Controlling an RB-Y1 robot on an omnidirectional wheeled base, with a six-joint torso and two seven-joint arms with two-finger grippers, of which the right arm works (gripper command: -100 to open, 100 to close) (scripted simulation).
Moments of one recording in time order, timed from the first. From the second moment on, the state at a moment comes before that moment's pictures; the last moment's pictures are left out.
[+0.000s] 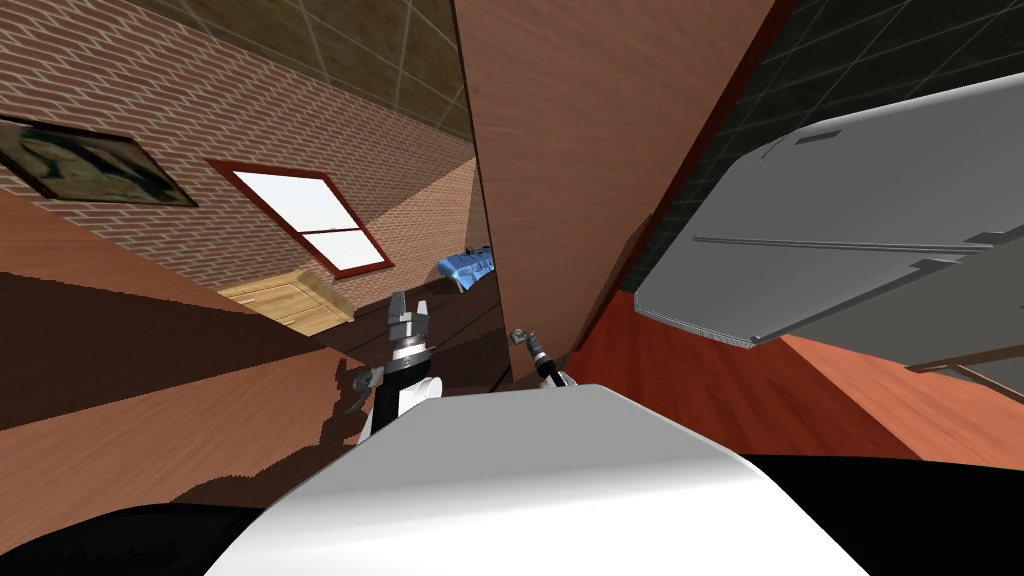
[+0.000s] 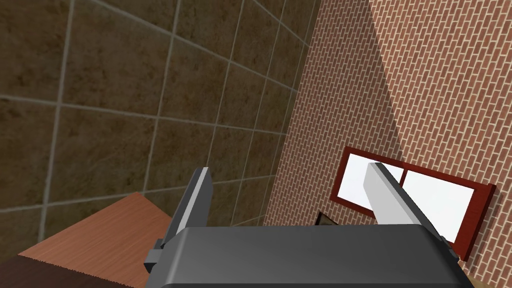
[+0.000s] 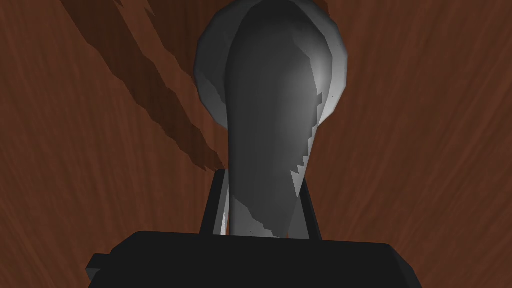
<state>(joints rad) -0.09 -0.04 0.38 -0.74 -0.11 -0.75 0.02</state>
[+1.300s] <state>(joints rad) -0.10 -0.06 0.26 -0.71 -0.15 -0.76 0.05</state>
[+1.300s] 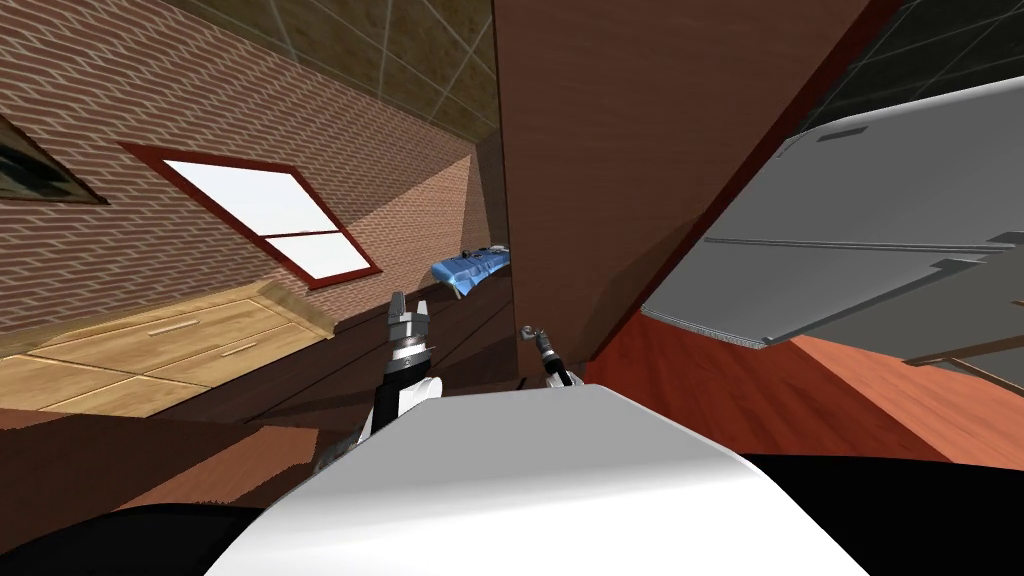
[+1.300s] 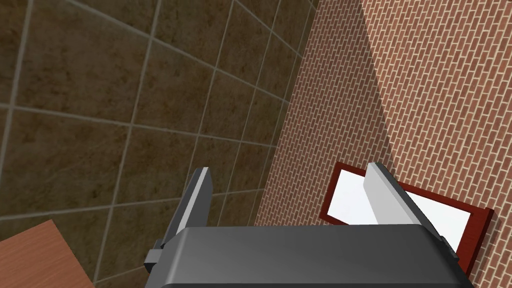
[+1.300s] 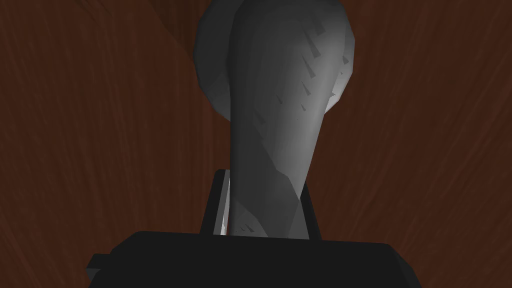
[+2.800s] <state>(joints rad) -0.12 -0.06 0.07 -0.68 -0.24 -0.78 0.12</state>
